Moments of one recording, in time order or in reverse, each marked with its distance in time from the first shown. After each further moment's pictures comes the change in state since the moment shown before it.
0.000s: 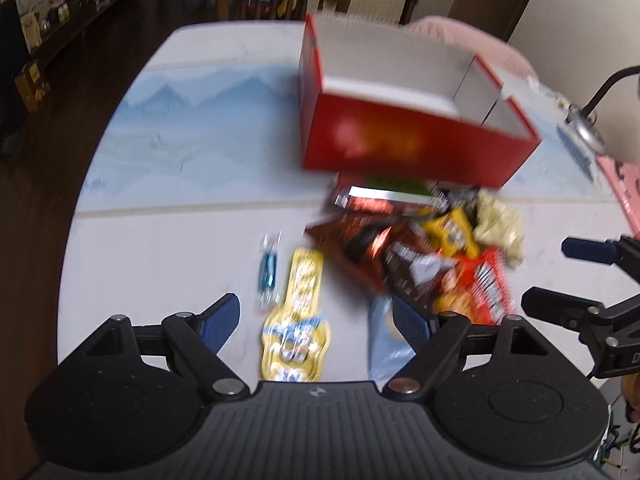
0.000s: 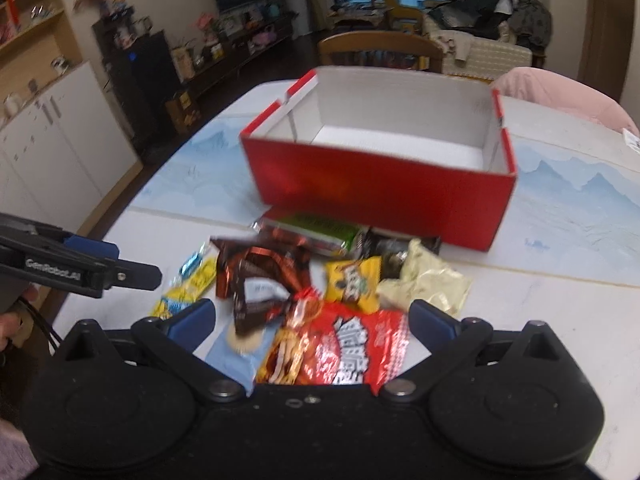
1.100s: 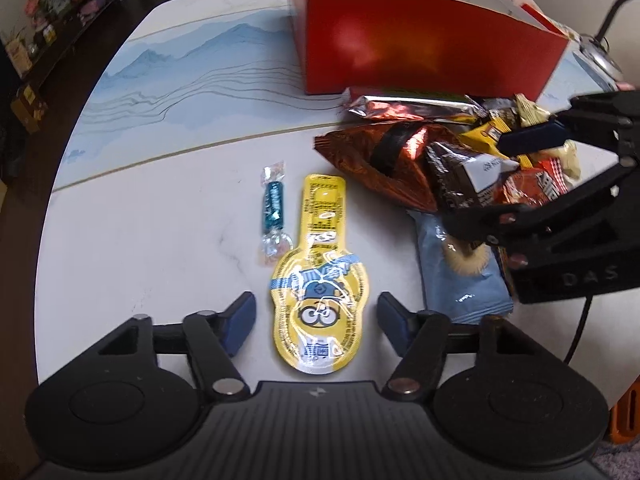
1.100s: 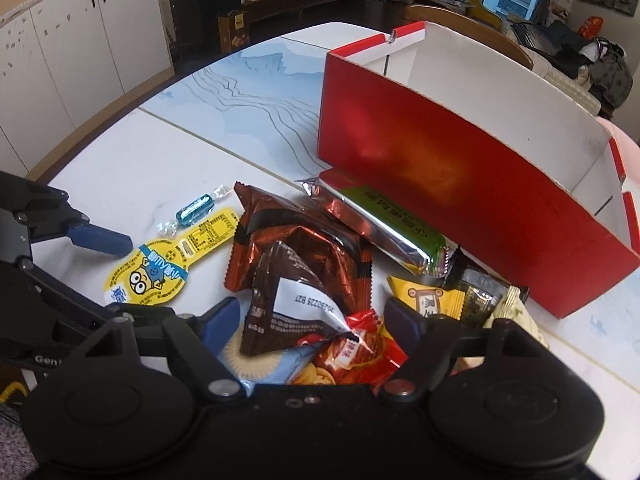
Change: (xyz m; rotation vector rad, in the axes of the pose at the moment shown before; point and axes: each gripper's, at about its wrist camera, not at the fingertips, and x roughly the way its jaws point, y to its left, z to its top) left arm 0.059 -0.005 -0.039 0.149 0.048 0.089; right arm 0.095 0.052 0.011 -0.322 0.137 -0.016
